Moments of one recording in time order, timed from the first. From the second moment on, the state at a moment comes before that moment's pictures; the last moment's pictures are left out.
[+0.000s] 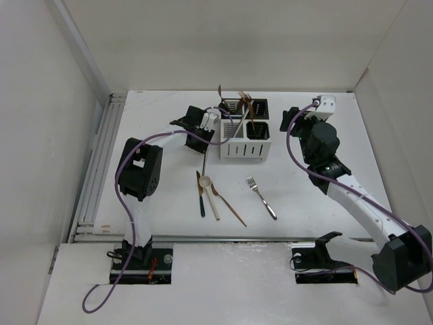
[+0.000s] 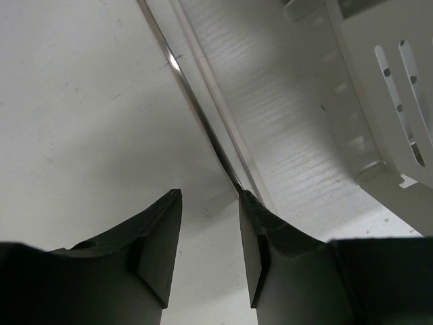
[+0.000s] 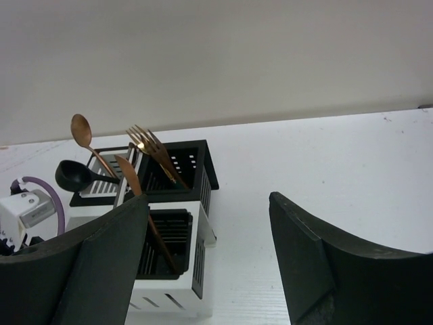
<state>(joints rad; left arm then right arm) -0.40 2.03 1.44 -0.41 0.09 0.11 0.40 1.11 0.85 0.31 0.38 0.15</state>
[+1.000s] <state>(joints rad) -0.40 2.03 1.44 -0.44 0.13 0.00 0.39 1.04 0.80 0.29 0.40 0.15</state>
